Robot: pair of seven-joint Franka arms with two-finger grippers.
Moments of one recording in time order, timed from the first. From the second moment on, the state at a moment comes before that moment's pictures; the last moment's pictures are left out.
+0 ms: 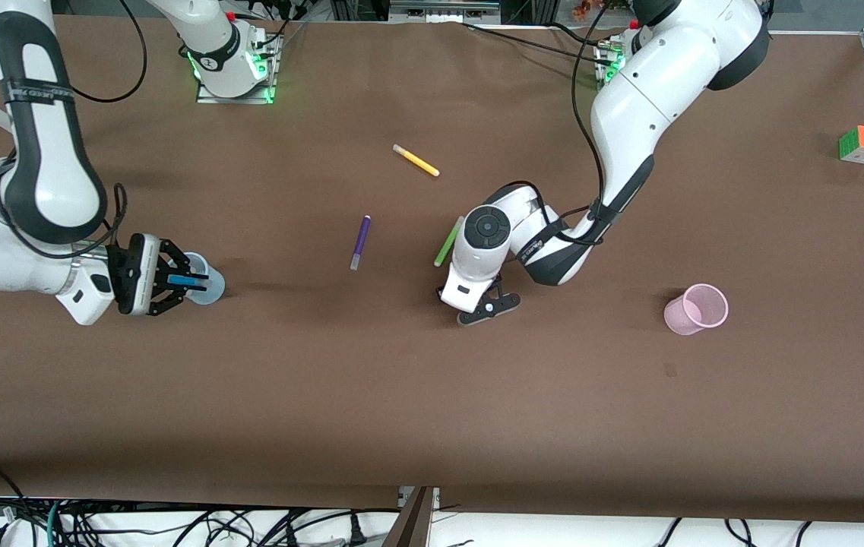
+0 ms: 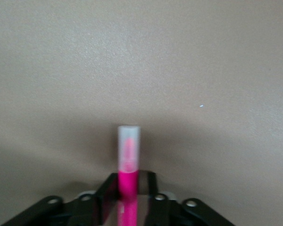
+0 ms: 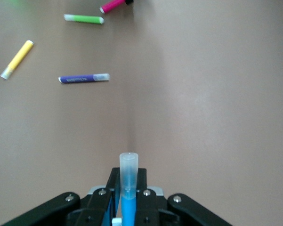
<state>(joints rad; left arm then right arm) -0.26 0.95 -0.50 -1.43 0.49 2.31 -1.29 0.06 0.43 -0.11 -1.71 0.60 1.88 -1.72</state>
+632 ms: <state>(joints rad) -0.21 0.91 -0.54 -1.41 0.49 2.21 -1.26 0.02 0.45 -0.11 -1.75 0.66 1.82 -1.85</state>
